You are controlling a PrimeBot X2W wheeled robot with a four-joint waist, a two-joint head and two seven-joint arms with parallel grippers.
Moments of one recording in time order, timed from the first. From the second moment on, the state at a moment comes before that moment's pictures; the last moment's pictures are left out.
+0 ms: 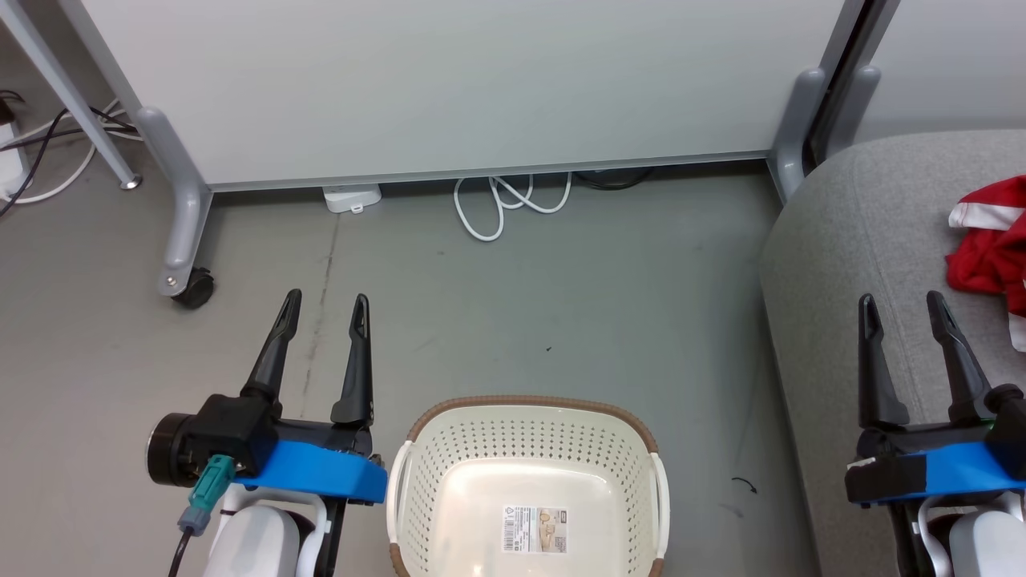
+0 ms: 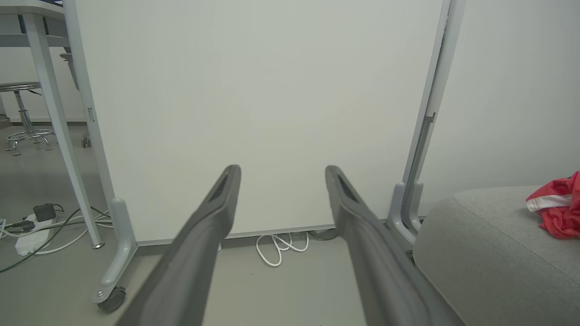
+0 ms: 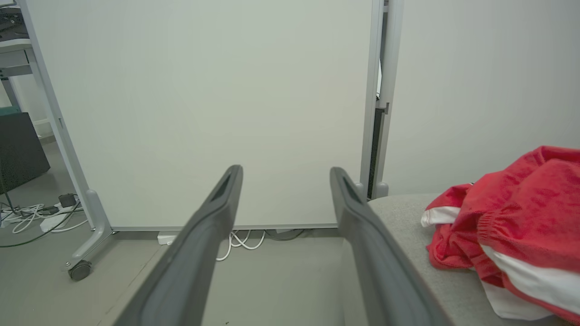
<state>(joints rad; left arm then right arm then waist) -0.19 0.06 -0.14 0.22 -0.16 -0.11 -0.26 -0.14 -0.09 -0.13 0.13 0.12 0.13 -0.26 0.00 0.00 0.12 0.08</state>
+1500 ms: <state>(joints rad) -0.13 0.06 -0.09 0.27 -0.60 -0.12 -0.17 -0.12 -0.06 -0.14 0.20 0.55 0.13 -0.15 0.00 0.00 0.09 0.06</state>
